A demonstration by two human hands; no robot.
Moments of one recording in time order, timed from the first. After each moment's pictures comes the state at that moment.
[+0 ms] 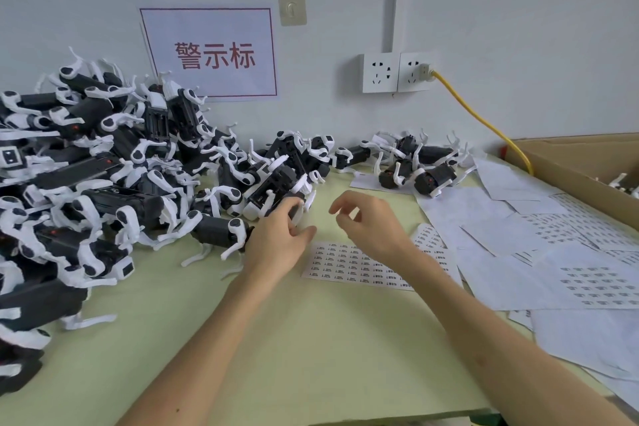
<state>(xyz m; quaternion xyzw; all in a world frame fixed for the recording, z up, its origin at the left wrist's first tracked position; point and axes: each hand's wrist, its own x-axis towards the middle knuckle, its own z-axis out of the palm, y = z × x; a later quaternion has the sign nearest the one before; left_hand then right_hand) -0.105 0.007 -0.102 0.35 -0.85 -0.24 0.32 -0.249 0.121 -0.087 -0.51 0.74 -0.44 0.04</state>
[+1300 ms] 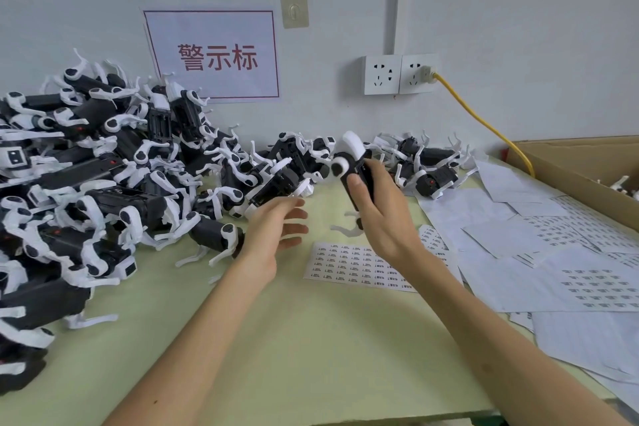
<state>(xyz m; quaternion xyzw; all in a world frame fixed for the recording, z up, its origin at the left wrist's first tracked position) -0.099 0.018 -0.075 0.31 -0.57 -0.66 0.38 -0.239 0.133 -0.070 -0.51 0.65 -0.56 -0.04</state>
